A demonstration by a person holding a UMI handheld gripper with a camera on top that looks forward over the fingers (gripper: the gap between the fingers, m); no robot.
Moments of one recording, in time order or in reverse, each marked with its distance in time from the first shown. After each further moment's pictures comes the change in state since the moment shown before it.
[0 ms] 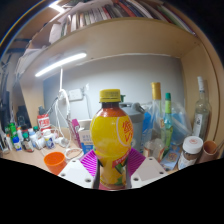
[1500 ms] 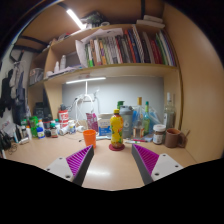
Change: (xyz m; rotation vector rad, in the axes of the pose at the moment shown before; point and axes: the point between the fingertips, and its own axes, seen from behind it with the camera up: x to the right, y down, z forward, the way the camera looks) arm -0.054 0.013 -0.297 -0.006 0.051 -0.043
